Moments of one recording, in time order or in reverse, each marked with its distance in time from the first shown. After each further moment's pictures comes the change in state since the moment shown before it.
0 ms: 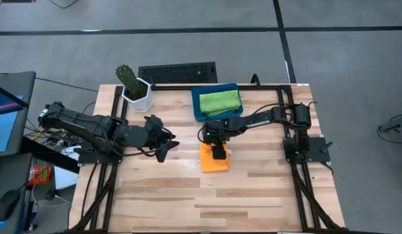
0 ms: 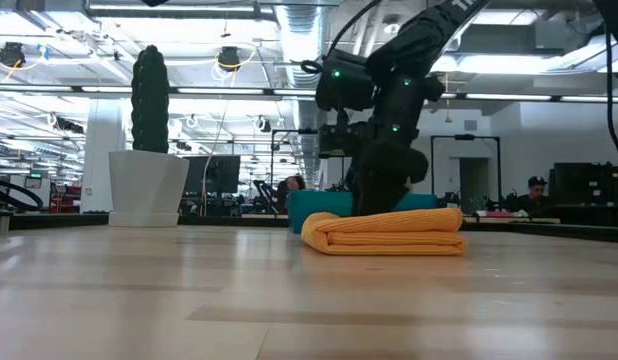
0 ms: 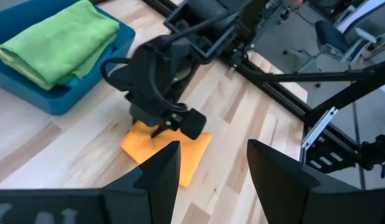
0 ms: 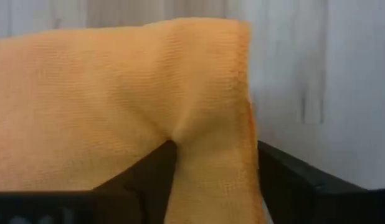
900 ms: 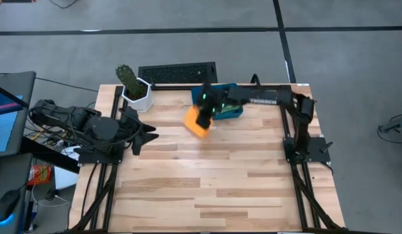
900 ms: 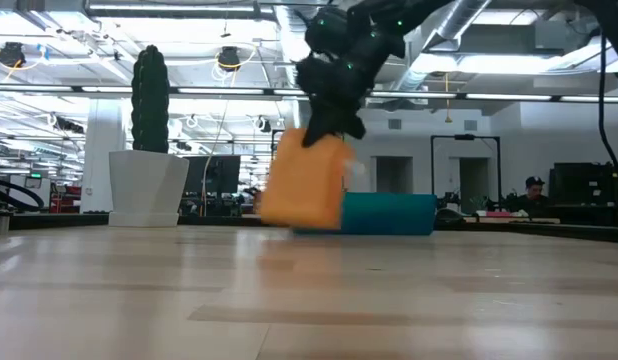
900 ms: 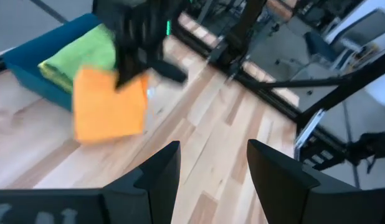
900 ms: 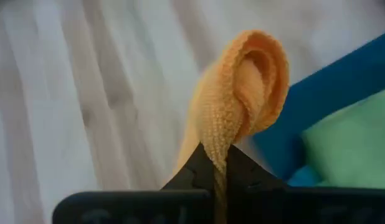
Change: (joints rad) left arm -0.049 -0.230 0.001 -0.181 -0.063 0.006; right arm -0.216 -0.084 0.381 -0.160 -0.060 0.256
